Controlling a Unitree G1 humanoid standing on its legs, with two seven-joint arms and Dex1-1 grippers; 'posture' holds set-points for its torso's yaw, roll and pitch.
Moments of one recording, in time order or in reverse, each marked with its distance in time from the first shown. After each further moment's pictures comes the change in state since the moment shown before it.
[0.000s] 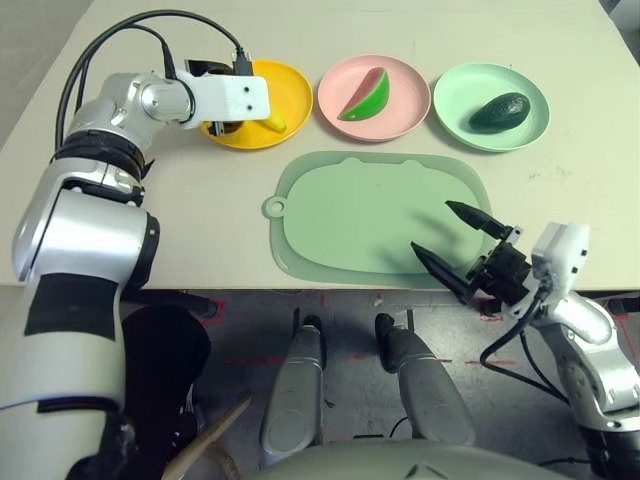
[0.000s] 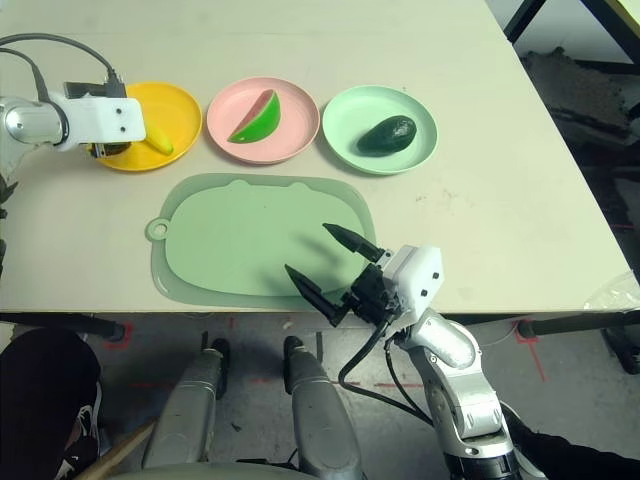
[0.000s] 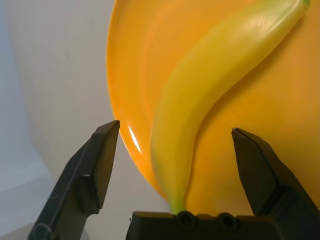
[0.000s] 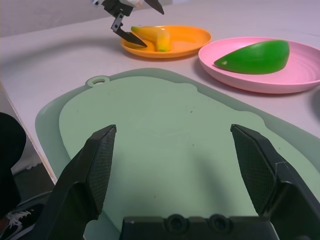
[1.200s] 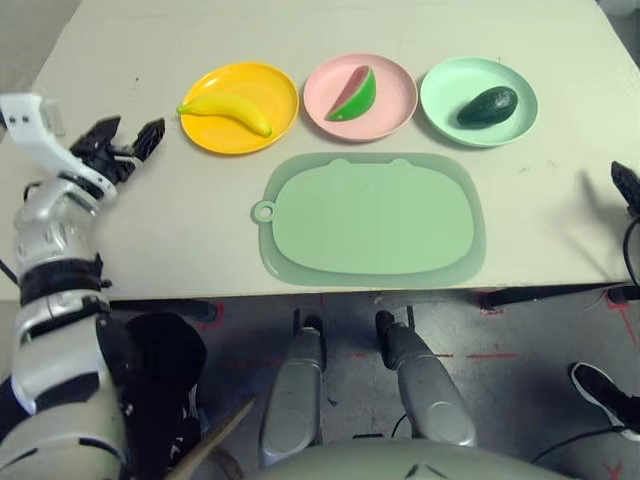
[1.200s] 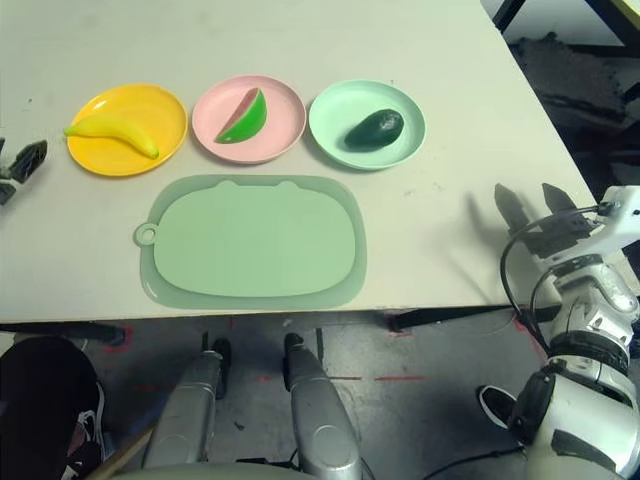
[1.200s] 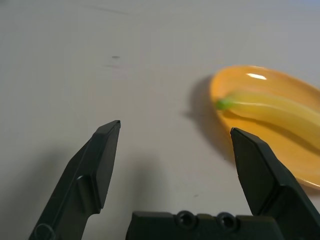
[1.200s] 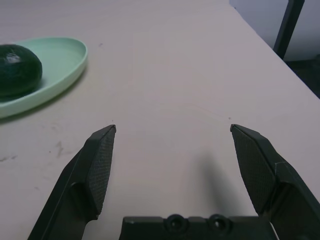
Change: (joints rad) left arm 0.890 -0.040 1.080 -0.768 -1.070 0.667 0.014; right arm -0.703 -0.410 -0.504 1.583 0.029 -0.295 0.237
